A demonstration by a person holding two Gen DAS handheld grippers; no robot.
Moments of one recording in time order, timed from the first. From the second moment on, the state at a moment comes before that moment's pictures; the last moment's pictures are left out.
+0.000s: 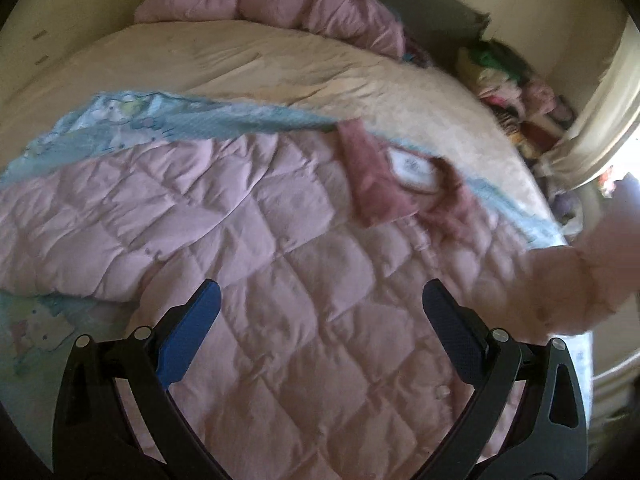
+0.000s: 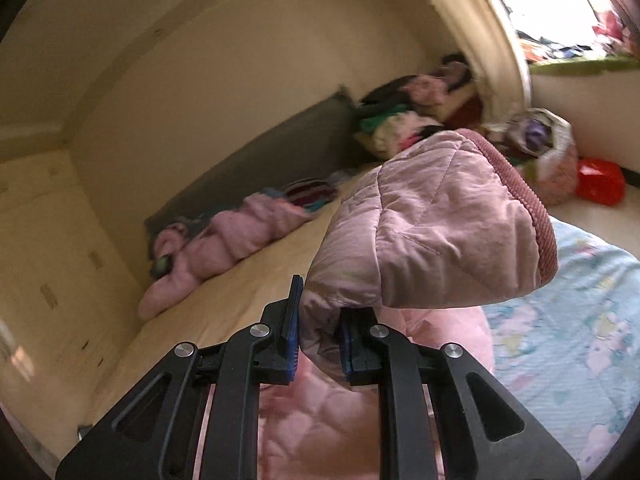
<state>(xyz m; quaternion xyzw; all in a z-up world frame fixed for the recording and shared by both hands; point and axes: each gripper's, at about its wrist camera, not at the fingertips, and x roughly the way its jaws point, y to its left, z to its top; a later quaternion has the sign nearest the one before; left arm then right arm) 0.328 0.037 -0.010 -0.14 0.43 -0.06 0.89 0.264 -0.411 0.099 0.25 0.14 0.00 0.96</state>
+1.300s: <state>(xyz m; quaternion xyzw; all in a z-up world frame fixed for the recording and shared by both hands) 0.341 0.089 -0.046 -0.33 0.44 -0.15 0.82 0.298 -0.232 -0.039 0.33 0.32 0.09 0.88</state>
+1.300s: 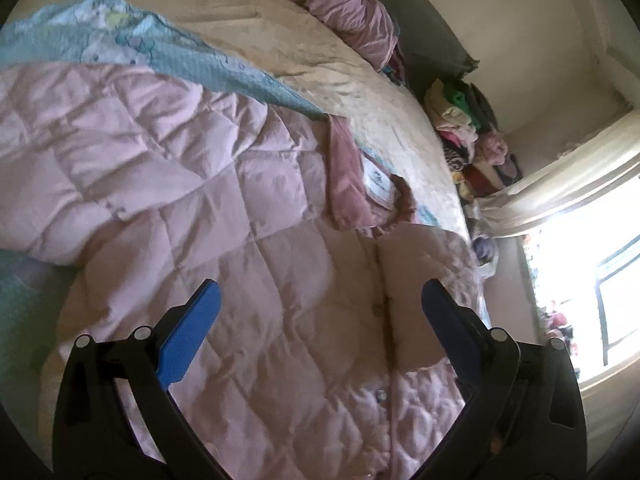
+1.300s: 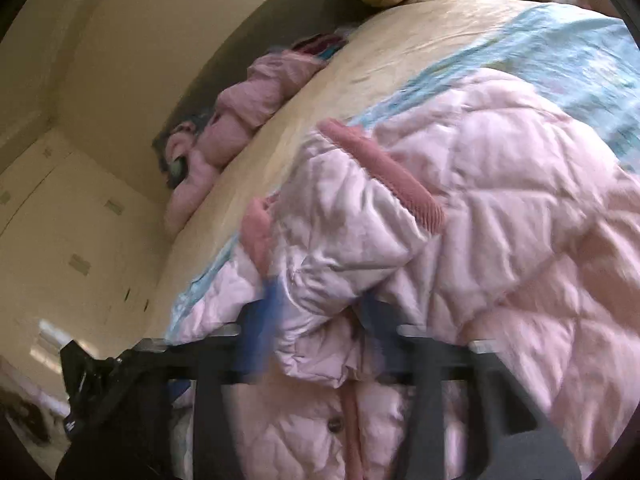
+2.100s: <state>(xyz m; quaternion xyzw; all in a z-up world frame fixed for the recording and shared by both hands) 0.350 0.079 -0.075 -0.37 0.45 -0.18 0.79 0.274 -0.088 -0.042 0.06 0.42 0.26 0.87</state>
